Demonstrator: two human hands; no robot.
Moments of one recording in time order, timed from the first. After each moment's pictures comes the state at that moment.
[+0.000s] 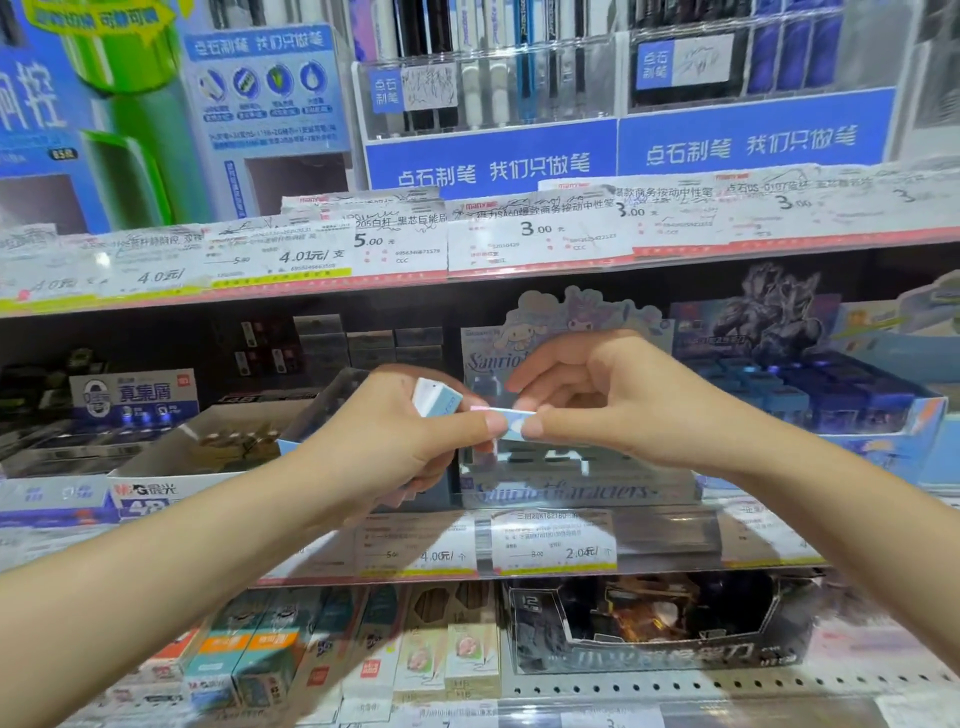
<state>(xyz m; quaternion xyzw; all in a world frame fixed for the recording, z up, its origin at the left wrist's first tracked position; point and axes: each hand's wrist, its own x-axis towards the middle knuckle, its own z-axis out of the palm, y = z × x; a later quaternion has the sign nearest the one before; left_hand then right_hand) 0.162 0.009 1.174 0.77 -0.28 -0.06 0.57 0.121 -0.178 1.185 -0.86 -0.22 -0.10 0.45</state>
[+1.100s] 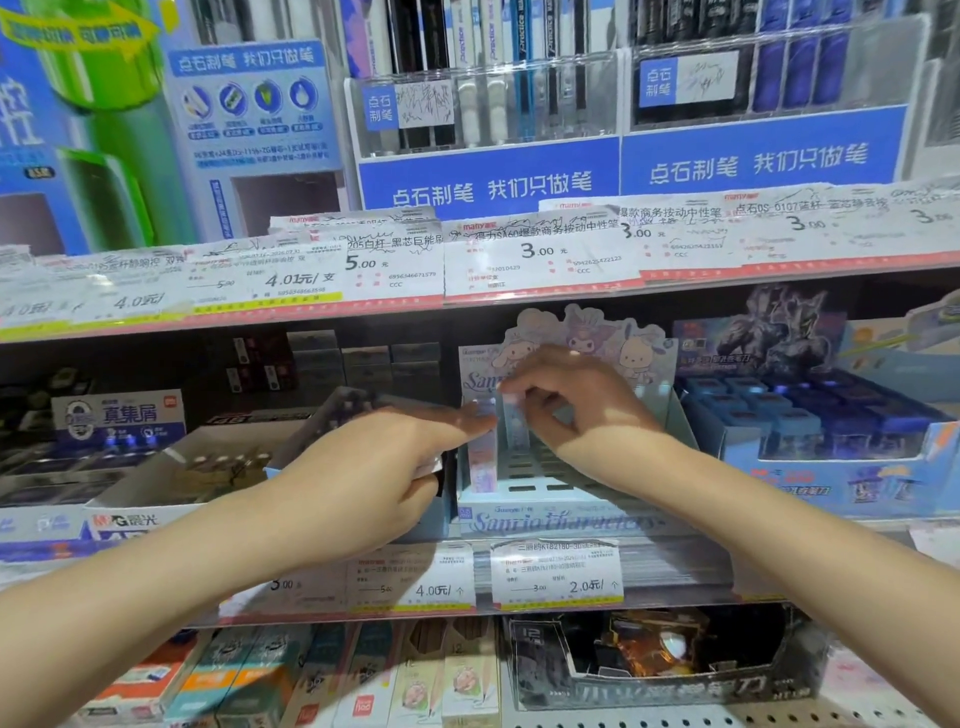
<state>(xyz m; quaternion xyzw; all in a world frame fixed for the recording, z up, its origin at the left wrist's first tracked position) 0.178 0.023 1.175 0.88 -0.42 0.18 0.10 0.182 -0.181 1.153 -0.88 -0.21 -0.33 0.27</state>
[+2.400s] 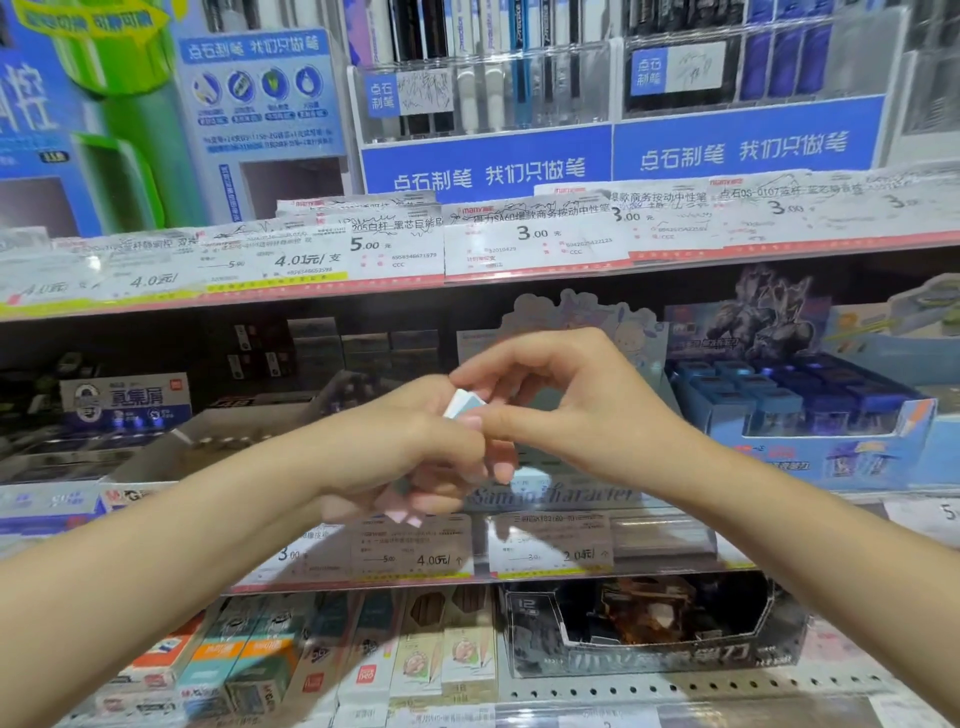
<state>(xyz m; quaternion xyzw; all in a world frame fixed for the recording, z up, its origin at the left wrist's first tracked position) 0.160 0.008 1.188 0.74 -0.37 -0.29 0.49 0.119 -0.149 1.183 -0.81 -0.28 -0.22 0.46</state>
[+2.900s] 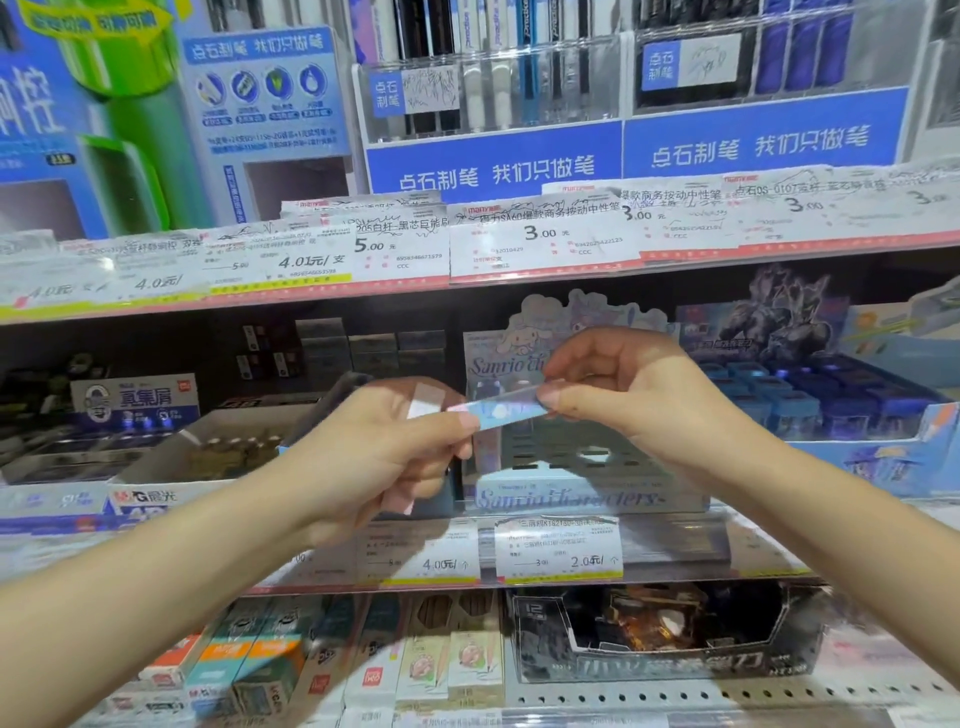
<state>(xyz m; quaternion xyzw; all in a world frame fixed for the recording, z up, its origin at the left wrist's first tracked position) 0.168 0.019 1.170 0.76 -0.25 -0.14 0.59 0.135 -0.186 1.170 -0.78 -0.16 -0.19 0.57</state>
